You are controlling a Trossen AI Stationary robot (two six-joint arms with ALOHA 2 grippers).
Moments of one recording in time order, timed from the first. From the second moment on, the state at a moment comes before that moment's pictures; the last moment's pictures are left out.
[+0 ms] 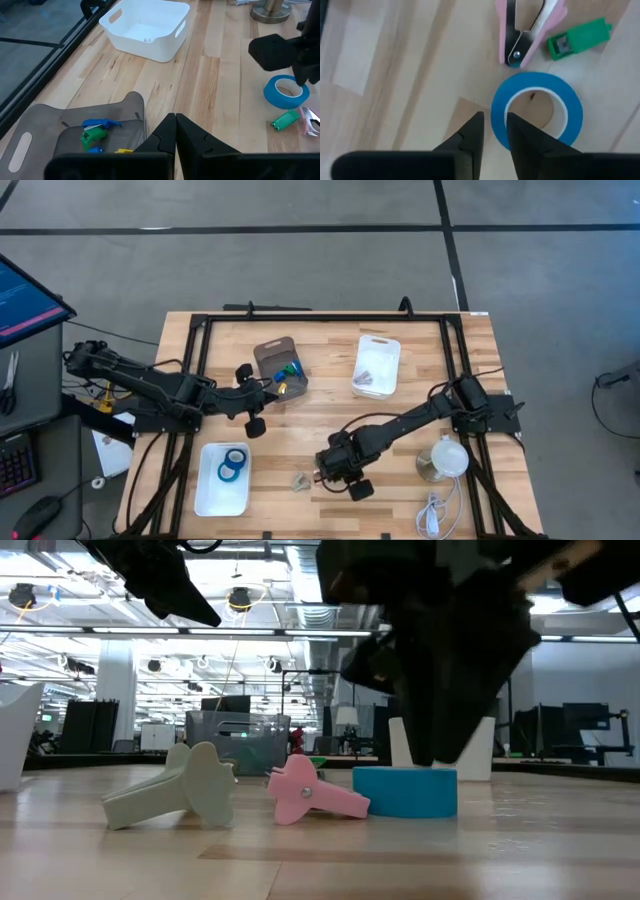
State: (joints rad) left arm -0.29 1.03 0.69 -0.33 -0.55 -0.24; right arm 0.40 2.09 1.54 -0.78 -0.12 0.03
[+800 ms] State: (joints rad) left arm -0.29 1.03 0.69 -0.33 -0.55 -0.24; right arm 0.39 2.14 1.53 -0.80 -0.13 0.03
